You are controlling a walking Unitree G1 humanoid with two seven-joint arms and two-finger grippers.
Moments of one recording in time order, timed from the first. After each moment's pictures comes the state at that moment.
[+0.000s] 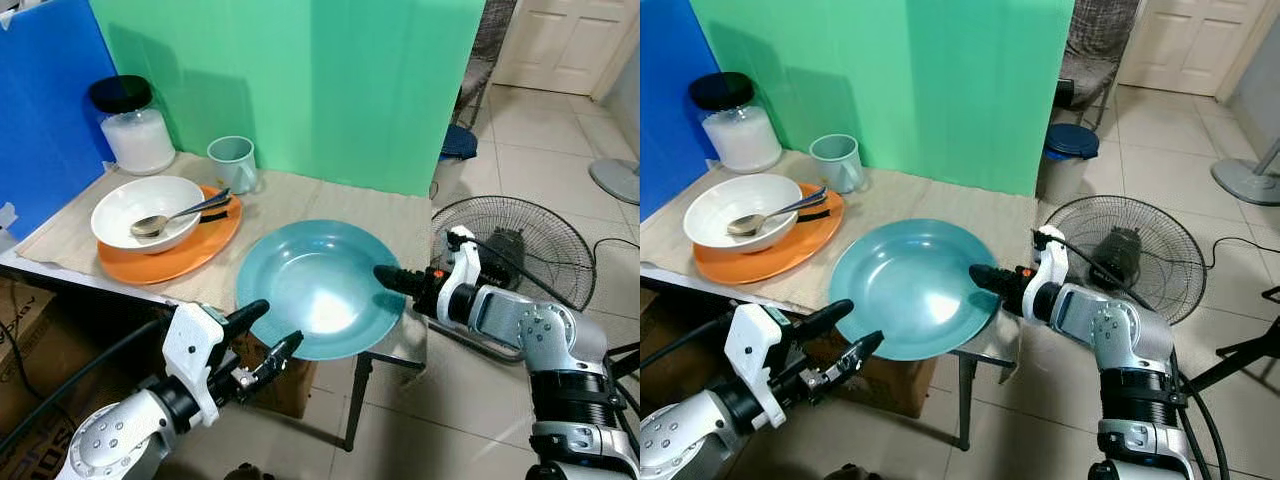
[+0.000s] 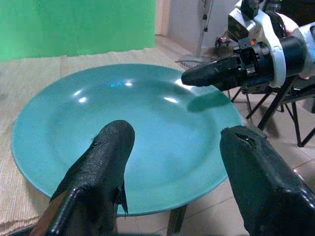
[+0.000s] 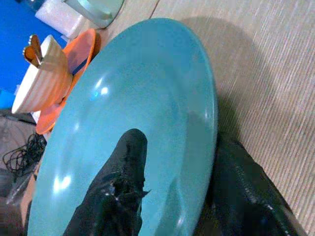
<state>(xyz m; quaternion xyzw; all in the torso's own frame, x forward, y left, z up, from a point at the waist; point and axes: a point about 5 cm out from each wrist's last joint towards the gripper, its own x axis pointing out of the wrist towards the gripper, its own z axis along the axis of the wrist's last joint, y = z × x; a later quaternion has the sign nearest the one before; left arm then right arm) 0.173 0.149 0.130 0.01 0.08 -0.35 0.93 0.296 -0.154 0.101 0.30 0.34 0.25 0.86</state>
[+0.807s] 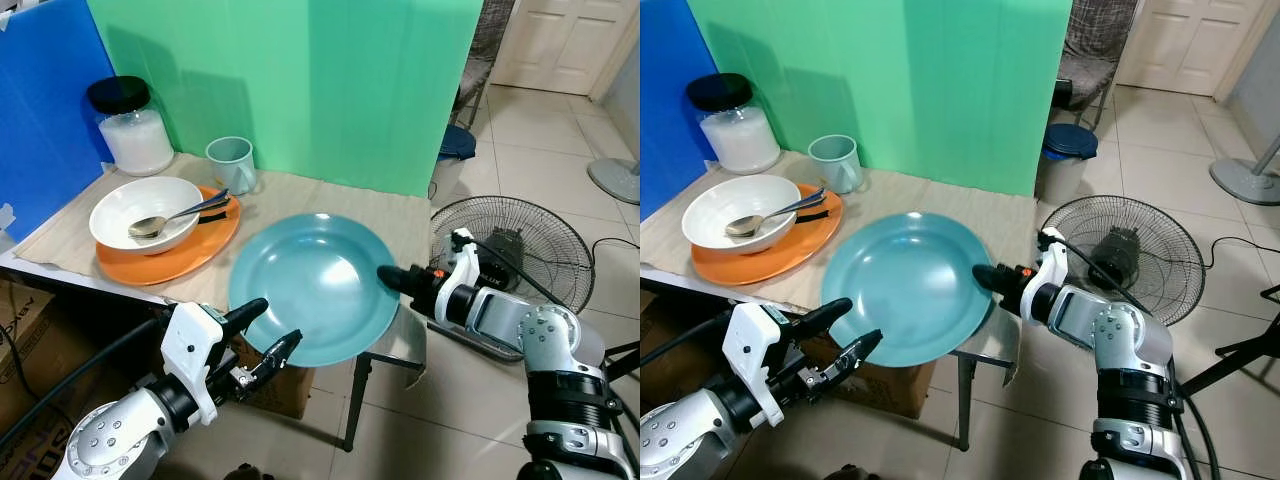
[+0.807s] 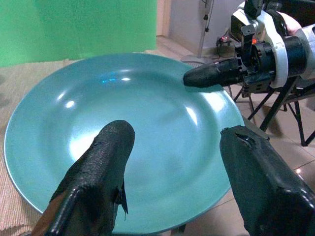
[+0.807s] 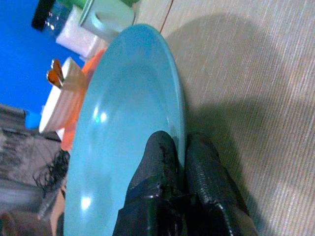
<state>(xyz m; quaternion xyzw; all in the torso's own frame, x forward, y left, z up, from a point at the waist) 0.174 0.150 0.133 0.01 0.08 -0.34 0.94 0.296 -0.152 0.102 0.36 0.33 0.24 0.84</state>
